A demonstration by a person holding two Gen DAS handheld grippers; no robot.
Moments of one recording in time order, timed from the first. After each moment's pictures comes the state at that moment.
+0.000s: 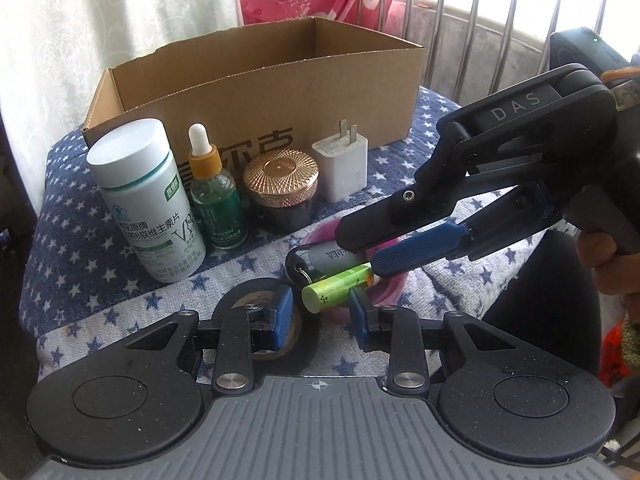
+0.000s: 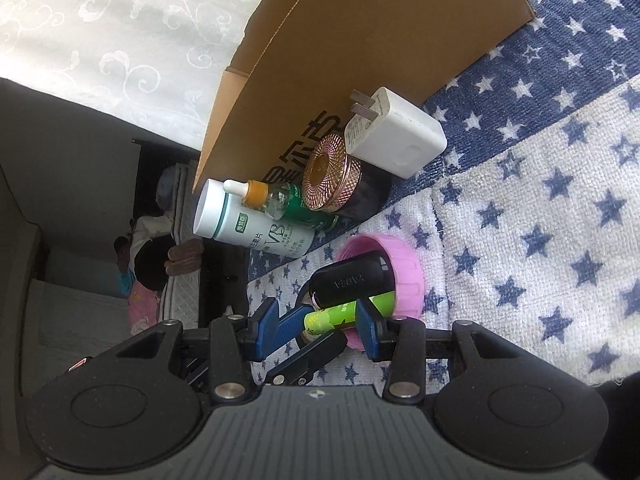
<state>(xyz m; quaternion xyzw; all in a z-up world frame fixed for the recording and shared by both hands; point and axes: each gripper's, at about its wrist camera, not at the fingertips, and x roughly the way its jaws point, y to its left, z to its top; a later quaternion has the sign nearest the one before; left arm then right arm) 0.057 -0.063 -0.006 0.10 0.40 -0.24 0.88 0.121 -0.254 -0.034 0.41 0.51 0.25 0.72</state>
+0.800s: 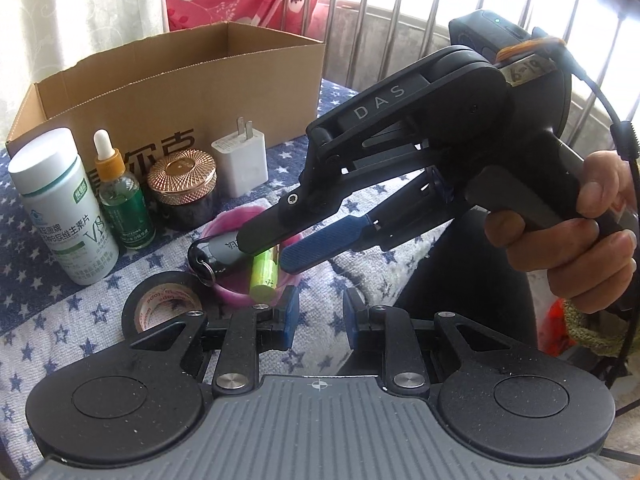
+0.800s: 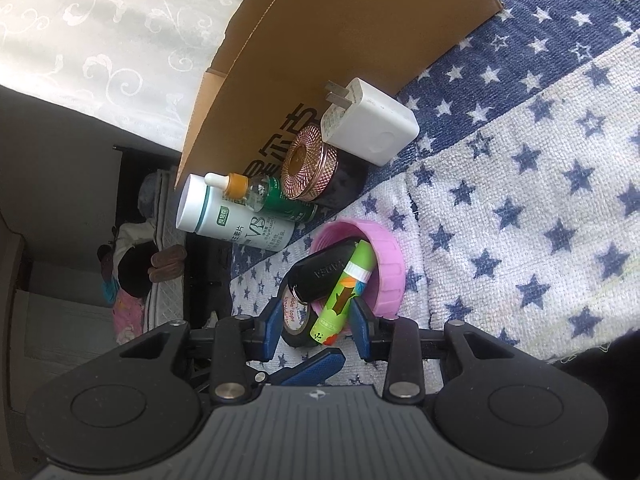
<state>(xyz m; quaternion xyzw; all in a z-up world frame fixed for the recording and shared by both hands) 0.030 -0.082 -0.005 0.09 0.38 -0.34 0.85 0.108 -0.259 -0.032 0.40 0.52 0.22 0.72</state>
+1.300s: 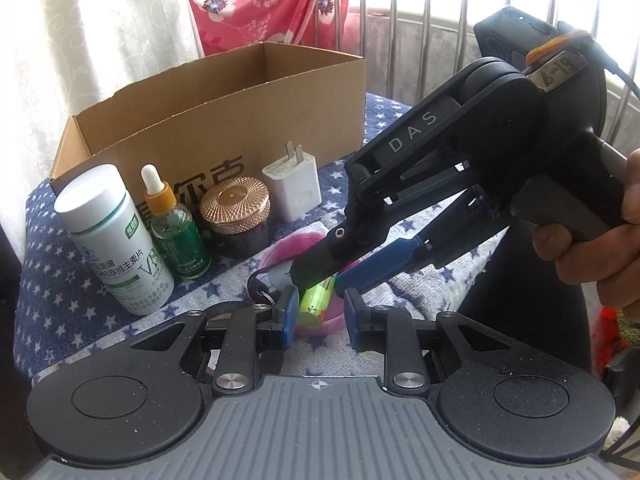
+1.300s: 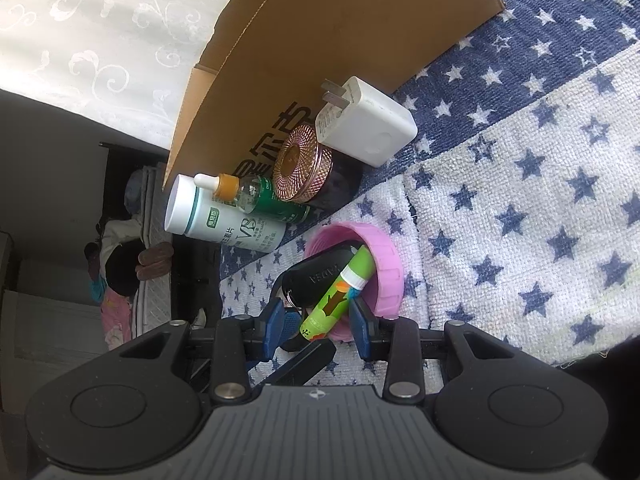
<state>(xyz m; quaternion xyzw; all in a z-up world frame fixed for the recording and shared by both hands) 0.046 -0.082 0.001 0.14 0.36 -0.28 0.88 0.115 -0.254 -0.031 0.39 0.53 0.20 0.72</state>
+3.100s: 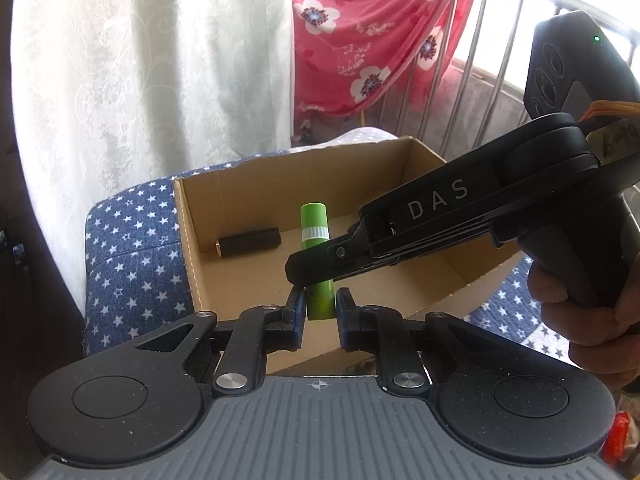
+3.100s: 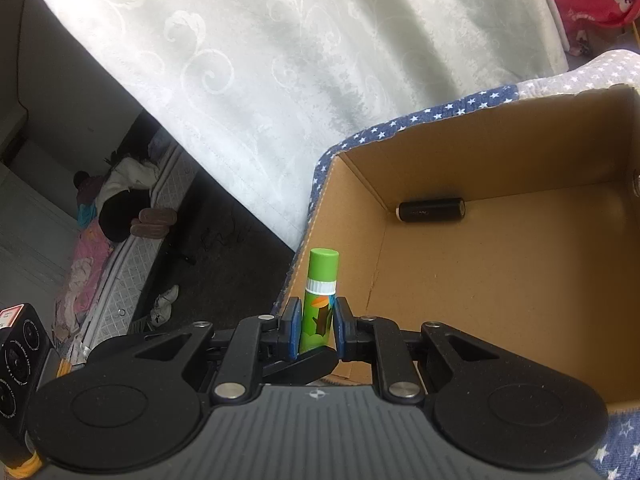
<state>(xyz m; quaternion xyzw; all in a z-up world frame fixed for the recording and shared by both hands) 0.207 -0.031 0.079 0.03 0.39 -0.19 0.90 0.301 -0.167 0.088 0.21 0.48 0.30 0.80</state>
